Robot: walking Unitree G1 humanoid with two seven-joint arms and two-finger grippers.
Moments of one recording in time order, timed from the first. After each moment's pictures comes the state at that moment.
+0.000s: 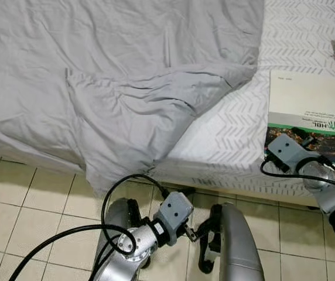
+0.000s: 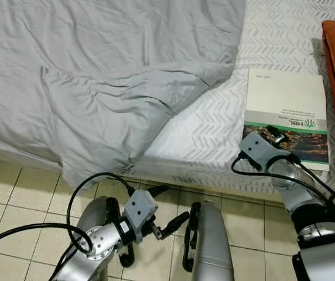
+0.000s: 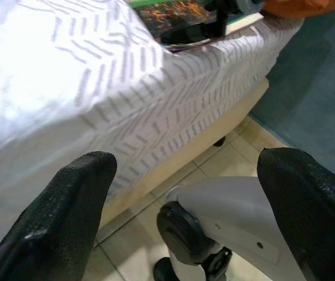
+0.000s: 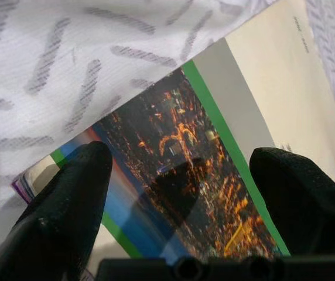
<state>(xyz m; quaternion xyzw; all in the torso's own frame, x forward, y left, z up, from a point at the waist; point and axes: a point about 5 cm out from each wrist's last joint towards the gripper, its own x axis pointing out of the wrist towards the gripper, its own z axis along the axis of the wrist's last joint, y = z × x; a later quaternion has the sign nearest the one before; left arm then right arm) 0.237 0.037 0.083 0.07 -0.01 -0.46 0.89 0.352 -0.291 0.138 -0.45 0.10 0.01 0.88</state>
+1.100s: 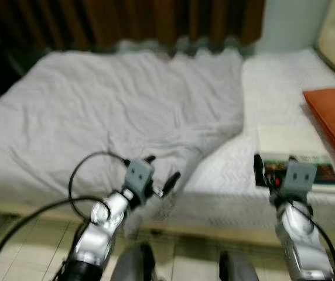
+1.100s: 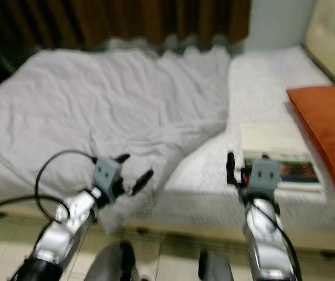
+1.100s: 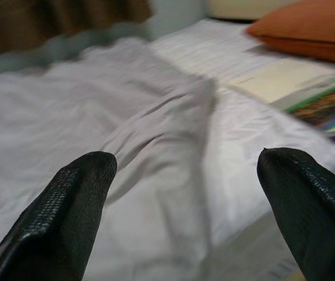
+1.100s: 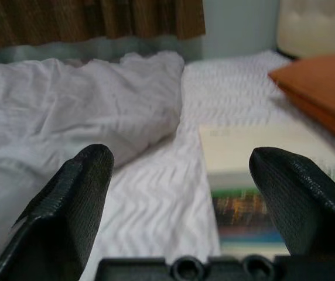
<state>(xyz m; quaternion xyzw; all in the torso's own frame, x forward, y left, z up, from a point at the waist) 0.303 0.103 0.098 0.04 -0.02 -0.29 0.96 0.275 -0.224 0.104 -0.03 -0.02 -0.10 0.99</state>
